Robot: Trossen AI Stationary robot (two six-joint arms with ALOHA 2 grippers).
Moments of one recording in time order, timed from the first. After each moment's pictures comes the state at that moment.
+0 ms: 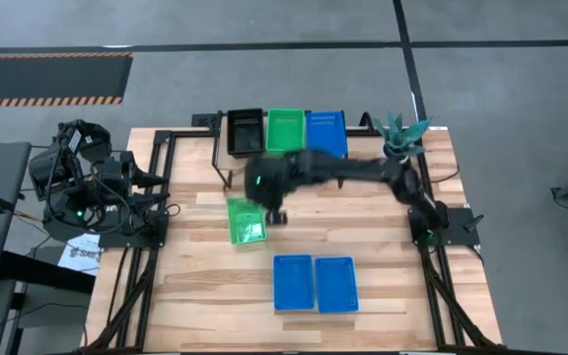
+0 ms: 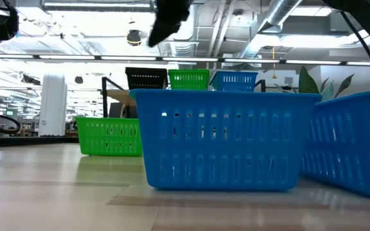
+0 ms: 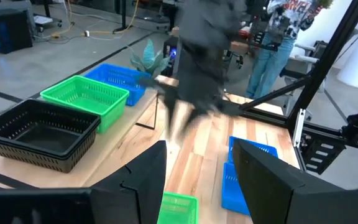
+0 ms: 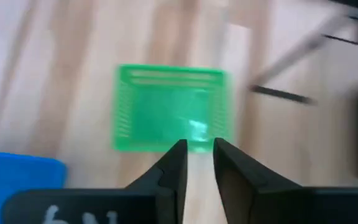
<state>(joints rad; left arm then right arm) -1.18 0.77 1.30 -1.51 -1.26 -1.15 -0.05 2.18 2.35 -1.13 0.03 -0.25</state>
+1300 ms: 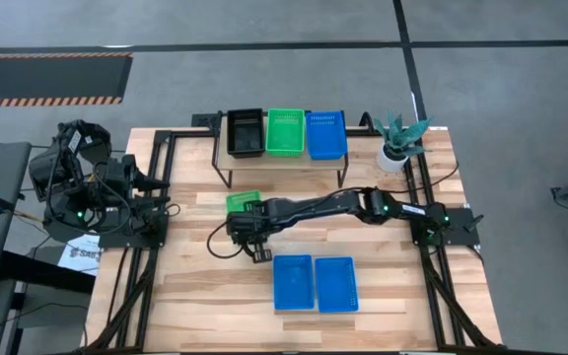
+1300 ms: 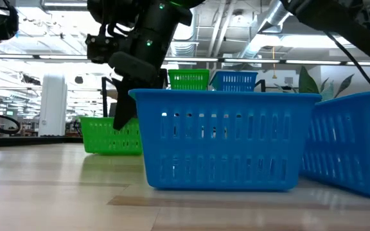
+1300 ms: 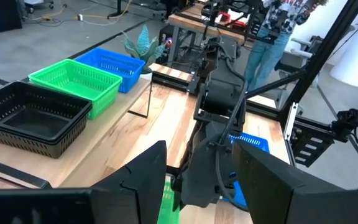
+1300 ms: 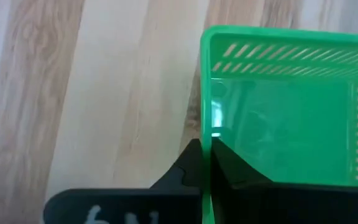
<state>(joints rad) -1.18 0.77 1.30 -1.51 -1.21 -1.20 0.09 2.53 2.35 -0.96 0.06 -0.13</state>
